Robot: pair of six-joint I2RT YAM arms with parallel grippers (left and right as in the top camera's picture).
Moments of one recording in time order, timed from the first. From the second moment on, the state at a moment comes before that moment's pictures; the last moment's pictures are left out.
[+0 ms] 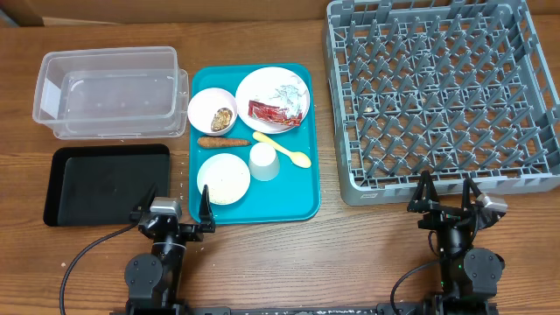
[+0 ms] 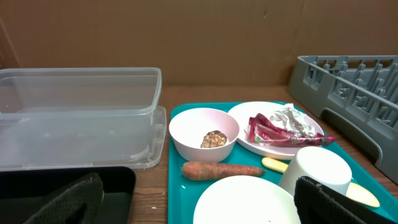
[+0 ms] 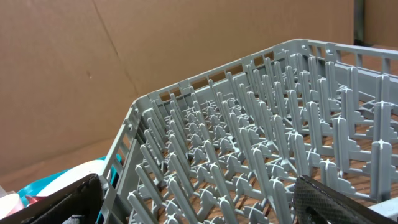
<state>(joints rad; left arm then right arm) -0.03 0.02 0.01 -0.08 0.05 -0.04 -0.07 0.01 0.02 -0.03 -0.01 0.34</state>
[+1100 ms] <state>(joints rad) -0.03 0.02 0.01 -0.08 0.03 -0.04 -0.07 0.01 0.02 -0.03 -0.02 0.34</state>
